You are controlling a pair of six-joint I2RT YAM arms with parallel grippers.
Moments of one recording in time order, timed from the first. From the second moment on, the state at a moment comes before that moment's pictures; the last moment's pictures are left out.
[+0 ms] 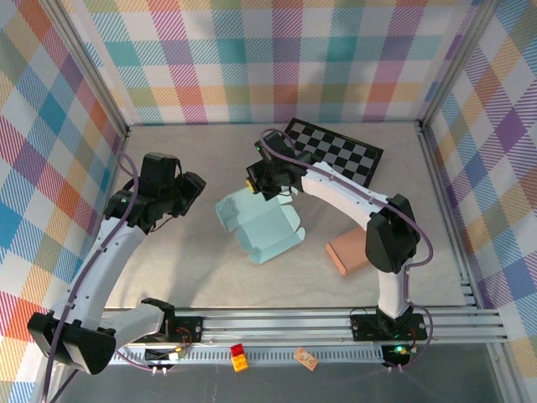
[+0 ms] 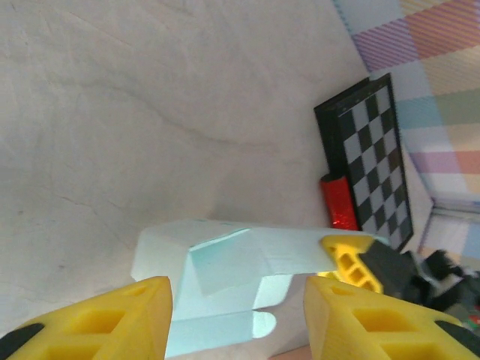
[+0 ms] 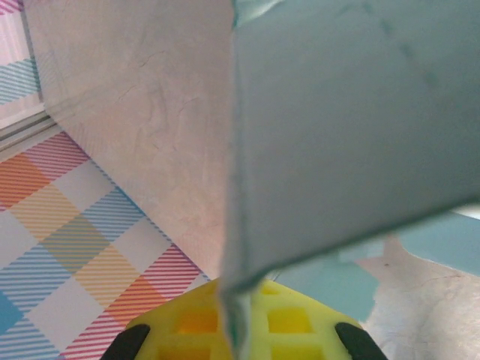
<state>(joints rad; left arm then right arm) -0.29 1.10 1.18 -0.88 0.04 -1.09 0.76 1.93 1.72 -0.65 -0.19 1.72</state>
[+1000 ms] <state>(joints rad) -0.11 1.07 0.93 -0.81 0.12 -0.86 0.73 1.99 1.46 -0.16 -0.36 1.55</state>
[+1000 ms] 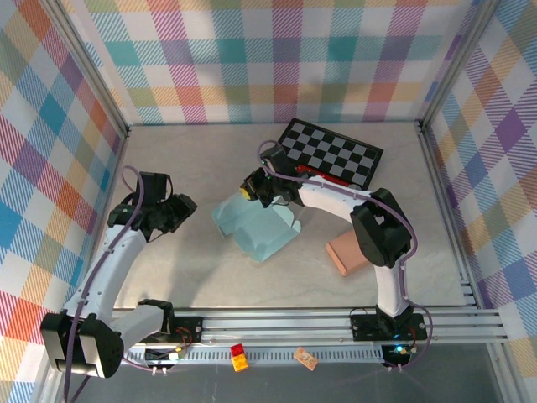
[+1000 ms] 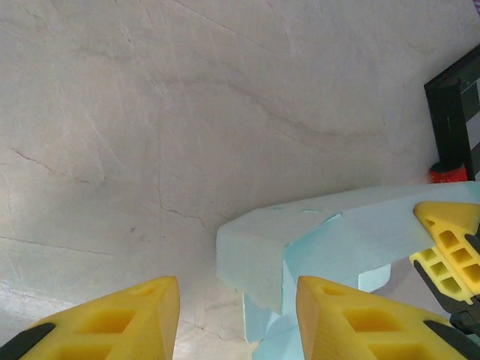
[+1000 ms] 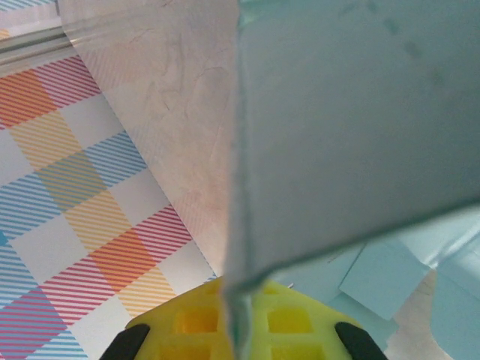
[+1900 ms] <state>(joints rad) -0.11 1.06 0.76 -0.60 0.12 -0.78 0.70 1.95 1.24 0.26 -0.47 1.47</state>
